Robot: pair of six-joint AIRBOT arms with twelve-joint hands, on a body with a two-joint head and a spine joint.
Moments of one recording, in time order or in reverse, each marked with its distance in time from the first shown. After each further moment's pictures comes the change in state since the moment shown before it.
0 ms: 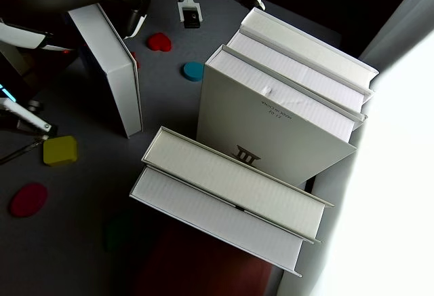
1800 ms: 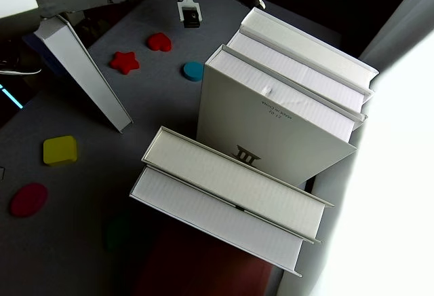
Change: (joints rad) left arm 0.018 0.001 -0.001 -0.028 -0.018 -0.001; right arm -0.051 0.148 -0.051 0.251 -0.114 -0.254
